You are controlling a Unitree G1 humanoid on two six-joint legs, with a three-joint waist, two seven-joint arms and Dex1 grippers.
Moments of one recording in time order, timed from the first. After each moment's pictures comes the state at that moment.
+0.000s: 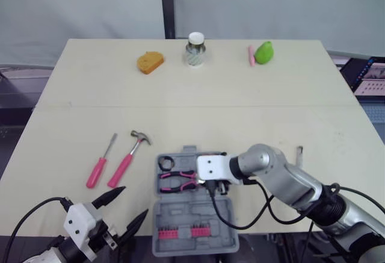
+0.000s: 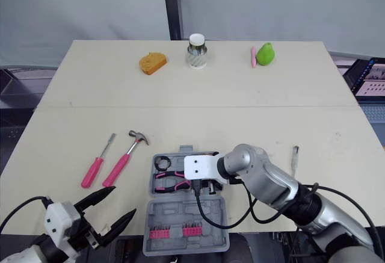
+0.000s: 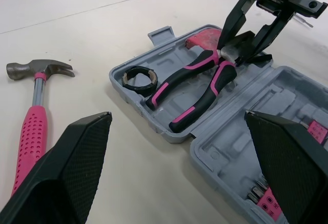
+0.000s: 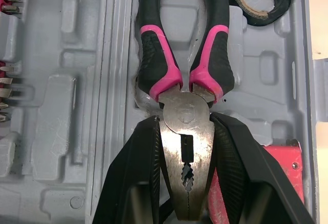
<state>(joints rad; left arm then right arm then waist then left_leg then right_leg) 0.74 0.41 0.30 -0.63 -0.39 0.01 -0.70 -0.61 -0.65 0.70 -0.42 -0.10 0.74 1.05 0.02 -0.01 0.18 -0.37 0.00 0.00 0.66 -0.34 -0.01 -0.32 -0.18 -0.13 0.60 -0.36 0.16</state>
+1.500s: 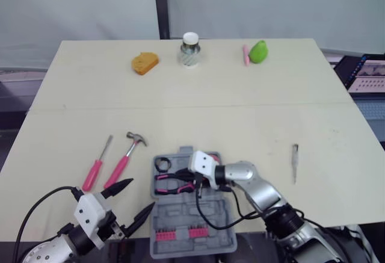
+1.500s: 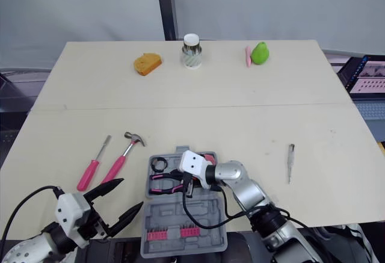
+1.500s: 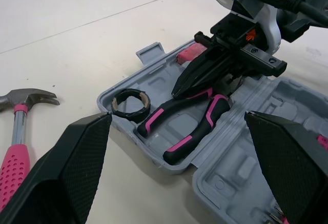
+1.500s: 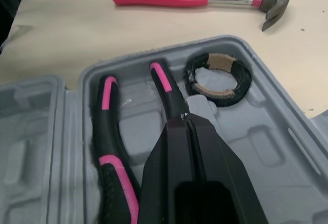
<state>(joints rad) 0.64 0.44 0.25 -0.61 -0.35 0.03 -0.69 -0.39 -0.27 0.48 0.08 0.01 0.17 0.89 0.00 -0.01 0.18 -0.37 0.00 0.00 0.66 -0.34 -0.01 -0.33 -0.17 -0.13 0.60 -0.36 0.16</state>
